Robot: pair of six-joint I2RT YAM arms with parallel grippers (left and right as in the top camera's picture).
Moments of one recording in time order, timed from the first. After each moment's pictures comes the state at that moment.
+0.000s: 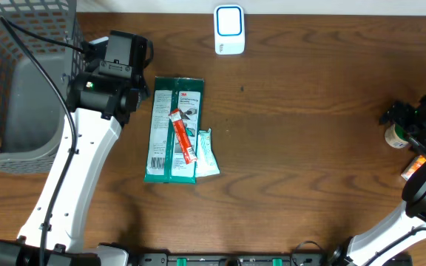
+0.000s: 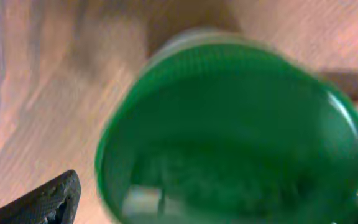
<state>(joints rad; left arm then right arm) -0.23 1.51 1.51 -1.07 -0.48 -0.56 -0.55 2.00 1.52 -1.03 -0.05 0.25</state>
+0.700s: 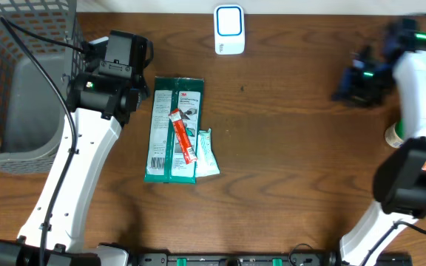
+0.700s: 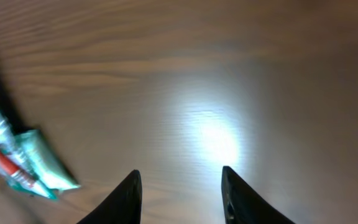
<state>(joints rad) -0.23 1.51 1.51 -1.07 -0.48 -0.56 -0.13 2.00 1.83 -1.34 -0.32 0.09</state>
